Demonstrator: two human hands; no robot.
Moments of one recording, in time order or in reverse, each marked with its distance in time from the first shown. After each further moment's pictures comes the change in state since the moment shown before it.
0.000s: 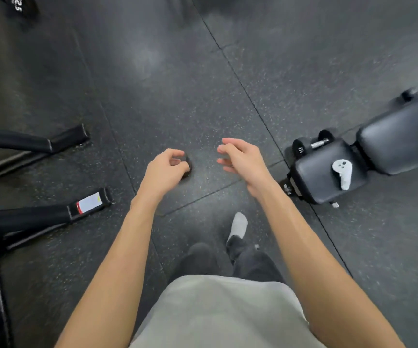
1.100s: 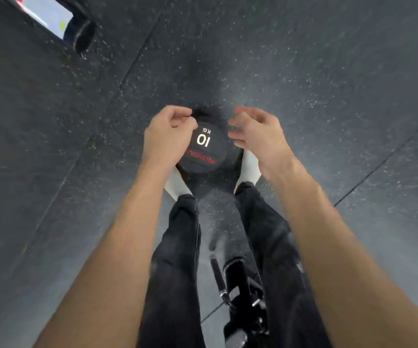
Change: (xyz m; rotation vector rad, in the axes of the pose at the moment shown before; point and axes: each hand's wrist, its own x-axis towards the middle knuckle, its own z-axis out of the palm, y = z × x) left_hand 0.456 -0.216 0.034 -0.764 0.611 -0.806; right_hand 0.550 0.076 0.297 -0.929 -0.611 0.289
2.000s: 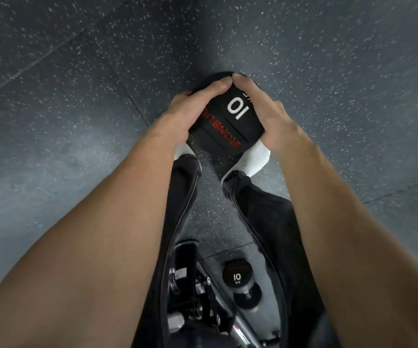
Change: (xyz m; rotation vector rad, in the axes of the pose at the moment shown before) left_hand 0.071 -0.117 0.019 -0.723 -0.230 -0.522; right_hand 0.102 0.040 0.087 -0.352 -0.204 0.263
